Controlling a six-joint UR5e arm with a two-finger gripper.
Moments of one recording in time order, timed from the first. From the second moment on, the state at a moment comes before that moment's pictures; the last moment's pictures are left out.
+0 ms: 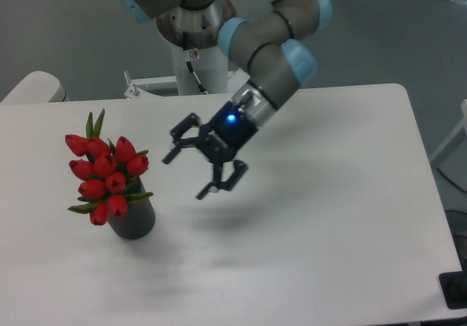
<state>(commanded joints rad) 2.68 -1.77 -1.90 -0.69 0.64 1.30</state>
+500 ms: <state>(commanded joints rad) 2.78 -1.84 -1.67 -0.73 0.84 1.32</state>
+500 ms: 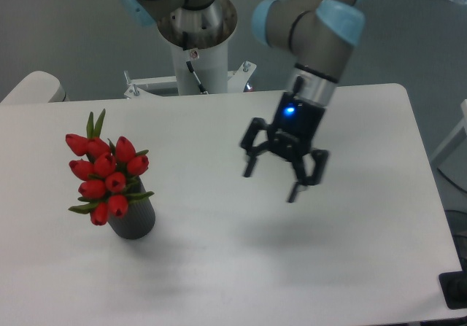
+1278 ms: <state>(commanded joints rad) 2.83 -1.94 -1.35 -1.02 1.22 1.67</state>
